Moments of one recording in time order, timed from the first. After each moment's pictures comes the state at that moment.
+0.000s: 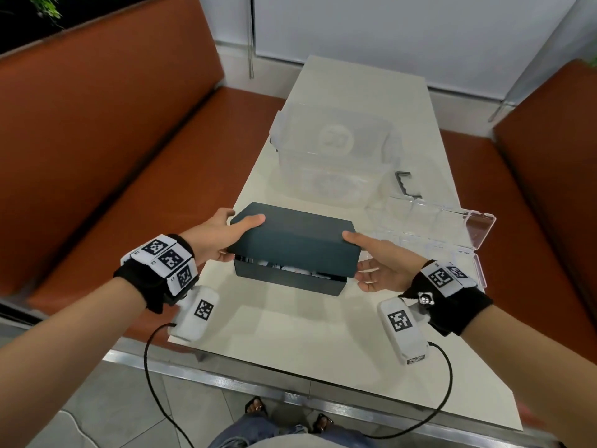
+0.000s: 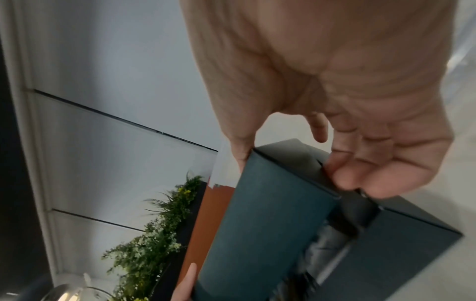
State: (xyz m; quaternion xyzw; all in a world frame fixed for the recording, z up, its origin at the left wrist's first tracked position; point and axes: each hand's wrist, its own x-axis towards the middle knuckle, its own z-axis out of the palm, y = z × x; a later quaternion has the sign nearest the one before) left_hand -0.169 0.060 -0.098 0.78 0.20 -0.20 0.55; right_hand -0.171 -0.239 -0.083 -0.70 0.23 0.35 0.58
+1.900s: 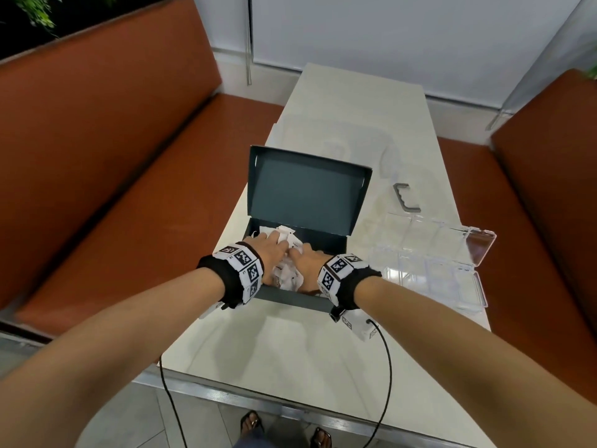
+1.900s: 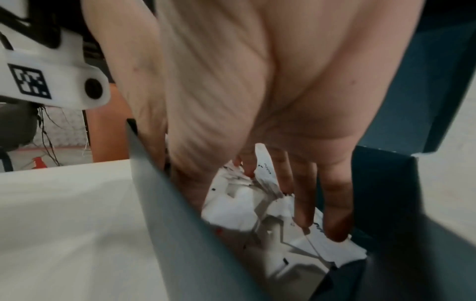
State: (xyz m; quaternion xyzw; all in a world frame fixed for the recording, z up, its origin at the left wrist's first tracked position) left_hand -0.123 -0.009 -0.128 0.95 -0.18 -0.23 -0.08; right_hand -0.116 -0.147 -0.154 -0.94 -0.22 0.26 -0.03
